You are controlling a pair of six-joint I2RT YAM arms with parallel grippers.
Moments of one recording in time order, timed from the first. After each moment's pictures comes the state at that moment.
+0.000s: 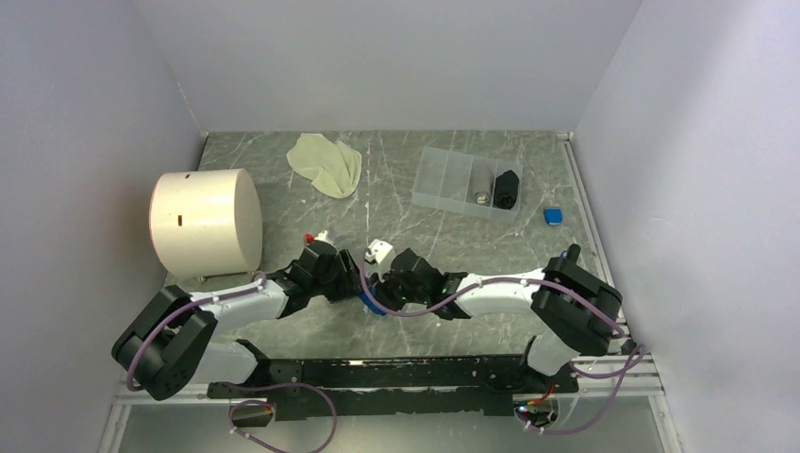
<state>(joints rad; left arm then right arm) -0.65 1.29 0.42 0.11 0.09 -0.98 1.06 1.57 0.70 0.23 -0.02 0.14</state>
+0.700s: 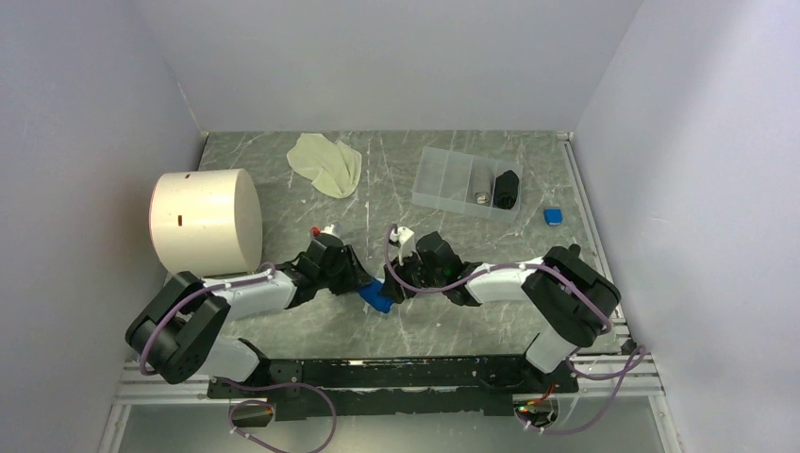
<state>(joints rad) -0.65 1.39 0.50 0.10 0.07 -0.94 0.84 1.62 0.60 0.44 -0.36 0.23</state>
